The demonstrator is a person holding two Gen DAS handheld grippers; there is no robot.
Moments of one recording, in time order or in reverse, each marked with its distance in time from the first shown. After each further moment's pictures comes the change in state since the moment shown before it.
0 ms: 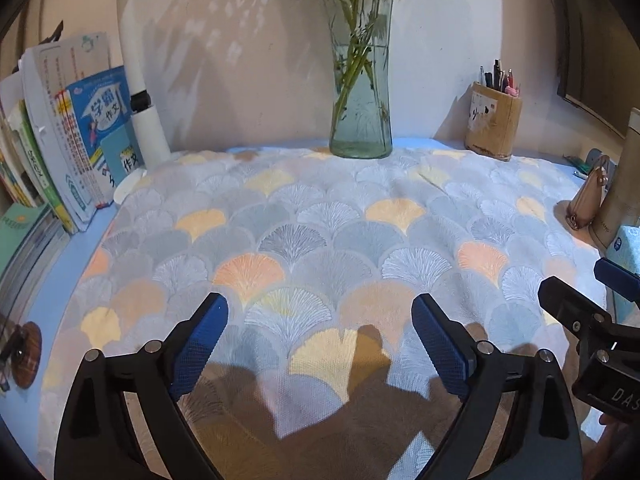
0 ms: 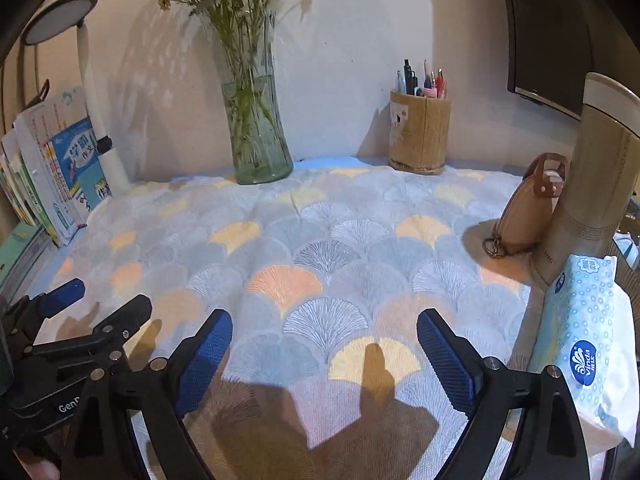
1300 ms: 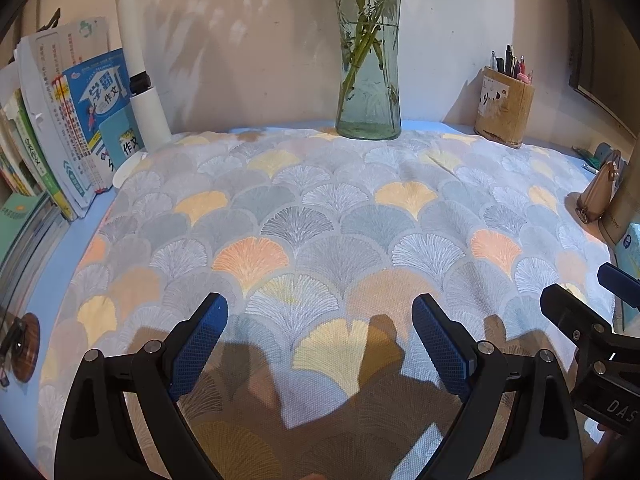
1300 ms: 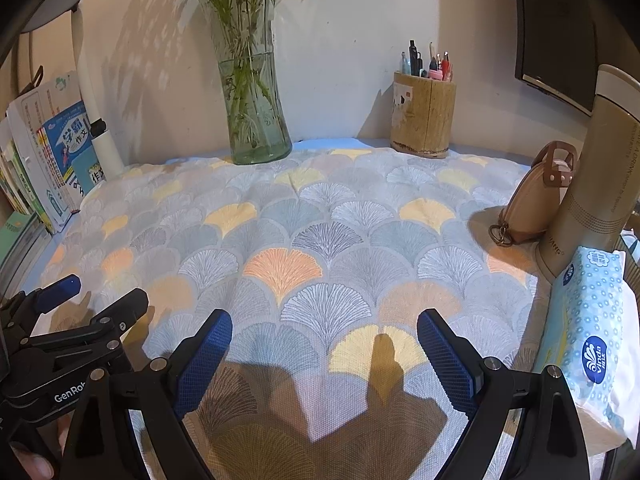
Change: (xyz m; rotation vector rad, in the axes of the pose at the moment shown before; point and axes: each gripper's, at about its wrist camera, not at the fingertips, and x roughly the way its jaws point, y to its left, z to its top) left arm 0.012 0.003 0.002 -0.006 0.063 0.013; right arm 0.011 0.000 -0.002 -0.018 0.061 -0.002
